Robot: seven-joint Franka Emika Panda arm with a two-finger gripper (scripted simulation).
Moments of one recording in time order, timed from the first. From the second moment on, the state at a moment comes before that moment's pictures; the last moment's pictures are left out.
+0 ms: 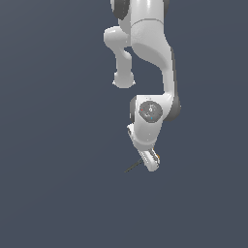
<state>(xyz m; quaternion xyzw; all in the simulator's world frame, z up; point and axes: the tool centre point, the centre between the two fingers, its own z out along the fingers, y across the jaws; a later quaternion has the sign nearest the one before) 0.048 0.077 0.063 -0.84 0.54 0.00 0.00</state>
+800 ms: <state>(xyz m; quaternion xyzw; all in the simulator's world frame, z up) 0.050 0.080 0.047 -0.82 0.57 0.00 0.00</state>
